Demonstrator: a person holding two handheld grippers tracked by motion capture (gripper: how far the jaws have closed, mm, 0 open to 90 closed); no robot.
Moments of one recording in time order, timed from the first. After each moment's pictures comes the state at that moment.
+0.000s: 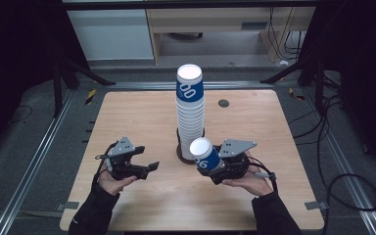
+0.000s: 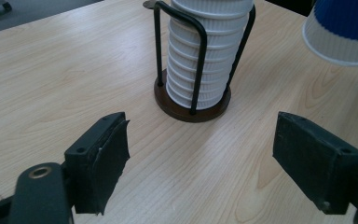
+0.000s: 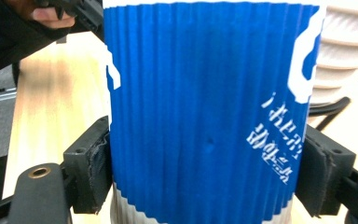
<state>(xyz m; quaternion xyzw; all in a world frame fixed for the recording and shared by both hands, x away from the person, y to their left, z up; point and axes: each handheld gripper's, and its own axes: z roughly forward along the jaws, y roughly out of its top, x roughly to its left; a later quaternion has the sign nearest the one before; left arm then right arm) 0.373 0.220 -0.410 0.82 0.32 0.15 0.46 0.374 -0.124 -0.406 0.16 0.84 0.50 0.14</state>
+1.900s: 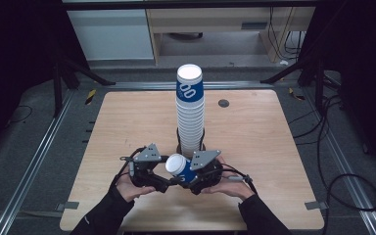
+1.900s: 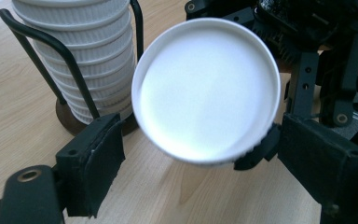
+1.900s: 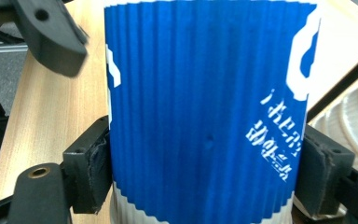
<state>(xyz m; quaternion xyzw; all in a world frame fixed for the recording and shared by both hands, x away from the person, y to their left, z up) 0.359 0.160 -0.405 0.86 0.23 0.07 0.45 0.377 -0.061 -0.444 0.09 0.88 0.45 0.11</state>
